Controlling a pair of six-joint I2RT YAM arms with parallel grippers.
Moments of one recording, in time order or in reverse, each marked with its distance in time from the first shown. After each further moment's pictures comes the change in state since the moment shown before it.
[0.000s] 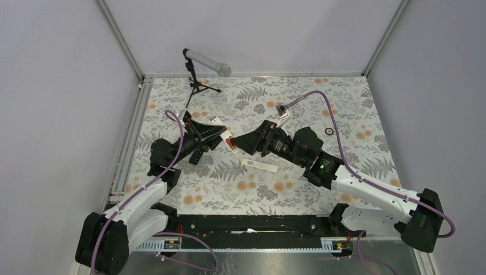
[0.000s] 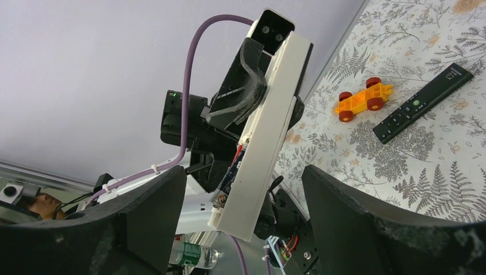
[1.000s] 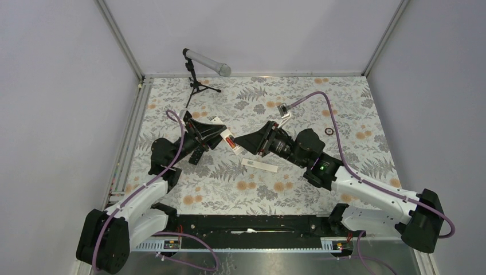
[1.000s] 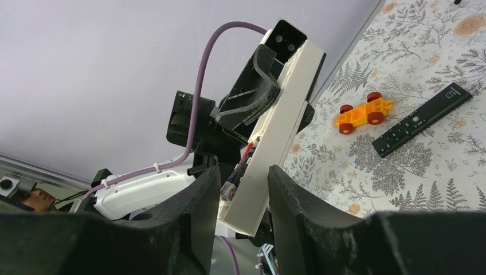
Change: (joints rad) left arm 0.000 0.030 0.000 0.026 0.000 -0.029; right arm -0.001 -0.008 -0.032 0.074 -0.005 -0.036
